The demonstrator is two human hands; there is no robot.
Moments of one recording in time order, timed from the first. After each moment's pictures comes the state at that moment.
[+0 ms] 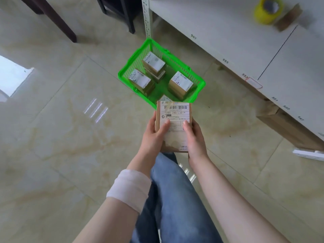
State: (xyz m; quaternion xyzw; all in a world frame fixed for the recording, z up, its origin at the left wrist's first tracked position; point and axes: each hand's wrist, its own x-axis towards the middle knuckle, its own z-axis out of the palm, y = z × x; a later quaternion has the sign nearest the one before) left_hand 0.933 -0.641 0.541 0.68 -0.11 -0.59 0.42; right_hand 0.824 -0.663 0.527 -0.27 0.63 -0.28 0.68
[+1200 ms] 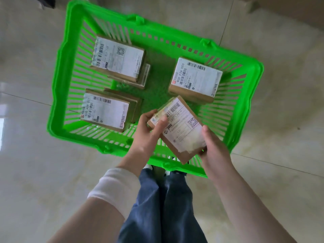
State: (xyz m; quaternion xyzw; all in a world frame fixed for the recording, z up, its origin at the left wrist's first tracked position) left_hand 1.037 -0.882 0.123 0.70 -0.22 -0.66 0.18; right_hand 0.879 -0.838 0.139 -0.08 0.72 -0.27 0.63
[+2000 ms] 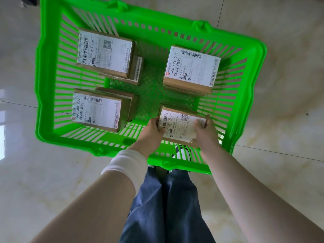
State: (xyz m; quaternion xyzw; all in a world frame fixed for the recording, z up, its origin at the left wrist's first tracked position) left_hand 1.022 -0.882 0.060 0.68 -0.41 -0.60 -0.11; right_hand 0.879 -0.855 0.072 -0.03 0.81 -0.18 0.55
